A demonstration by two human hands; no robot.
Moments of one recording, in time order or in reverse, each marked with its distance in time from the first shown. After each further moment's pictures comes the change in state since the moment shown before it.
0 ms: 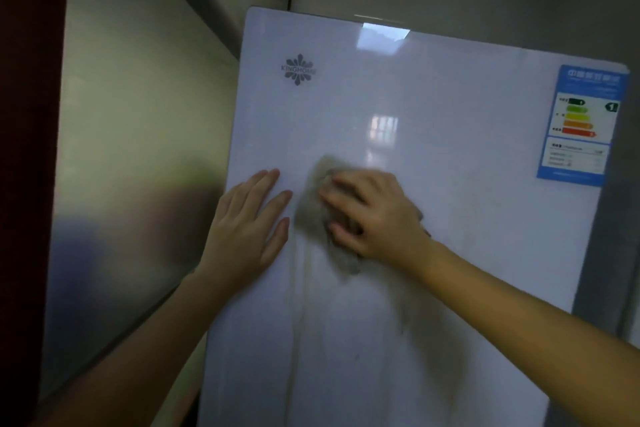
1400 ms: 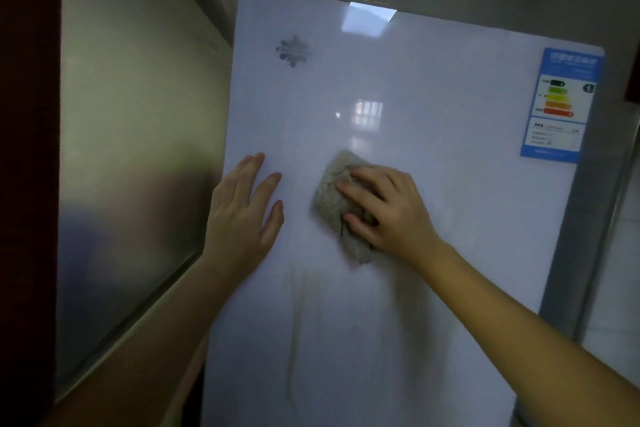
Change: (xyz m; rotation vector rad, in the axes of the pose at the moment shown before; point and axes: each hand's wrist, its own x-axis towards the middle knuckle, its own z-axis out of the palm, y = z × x) left_hand -0.009 0.007 0.000 -0.115 0.022 -0.151; right_hand -0.032 -0.006 -0.011 -0.069 -0.004 0.159
